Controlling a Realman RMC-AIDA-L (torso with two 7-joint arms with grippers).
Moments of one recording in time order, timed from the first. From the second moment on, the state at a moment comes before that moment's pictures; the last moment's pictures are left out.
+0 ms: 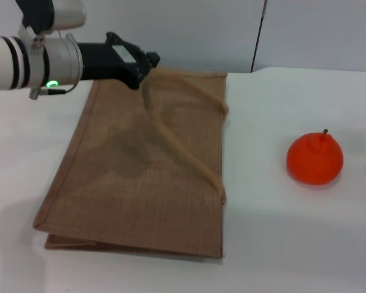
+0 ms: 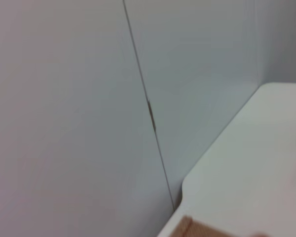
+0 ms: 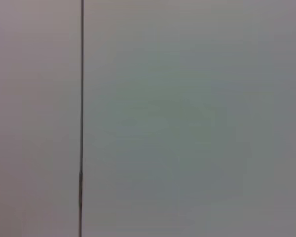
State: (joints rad) left arm -0.64 -2.03 1.04 0.89 -1.23 -1.03 1.65; right arm 0.55 2.02 2.14 -0.22 -0.47 1.40 -2.93
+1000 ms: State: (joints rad) left arm -0.61 -2.03 1.03 0.96 -1.16 -1.01 1.52; right arm 0.57 2.02 2.11 -0.22 -0.47 1.35 -2.92
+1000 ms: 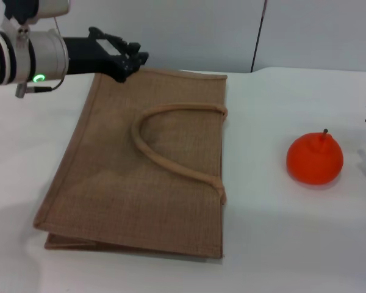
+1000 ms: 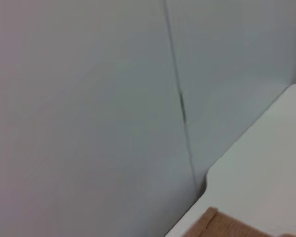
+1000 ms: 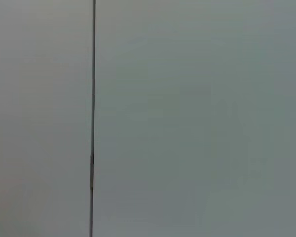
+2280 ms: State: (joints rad) left arm -0.81 -2.03 1.04 0.53 -0.95 -0.68 1.57; right arm 0.58 2.02 2.08 -0.22 -0.47 1.37 -2.90
